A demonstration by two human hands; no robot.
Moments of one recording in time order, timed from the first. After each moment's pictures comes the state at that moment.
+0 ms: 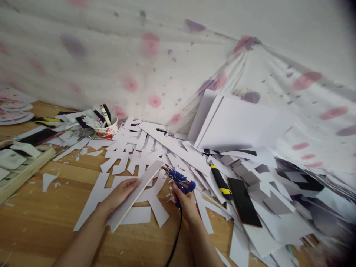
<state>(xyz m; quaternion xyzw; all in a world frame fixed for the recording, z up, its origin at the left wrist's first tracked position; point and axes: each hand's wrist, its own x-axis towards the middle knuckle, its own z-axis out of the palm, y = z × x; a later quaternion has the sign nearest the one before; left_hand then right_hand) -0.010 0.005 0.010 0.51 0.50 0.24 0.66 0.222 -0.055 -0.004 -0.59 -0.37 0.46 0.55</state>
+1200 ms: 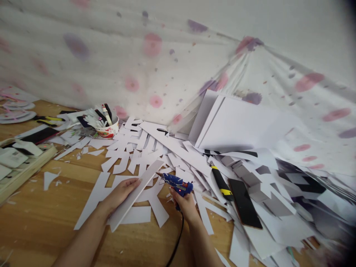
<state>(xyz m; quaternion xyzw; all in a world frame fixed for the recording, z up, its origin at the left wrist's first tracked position) -0.010 0.003 0.012 0.50 0.48 0.26 0.67 0.223 -0.061 -0.004 -0.57 -0.43 0.47 0.51</state>
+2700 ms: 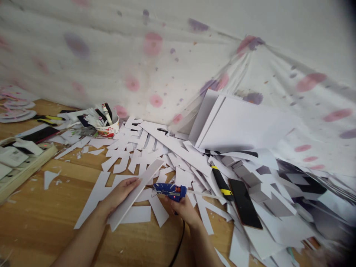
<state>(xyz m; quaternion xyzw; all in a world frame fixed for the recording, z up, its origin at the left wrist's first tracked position) -0.009 0.003 0.012 0.50 0.47 0.27 0.68 0.217 -0.068 0.010 -0.53 -0.48 0.55 0.44</state>
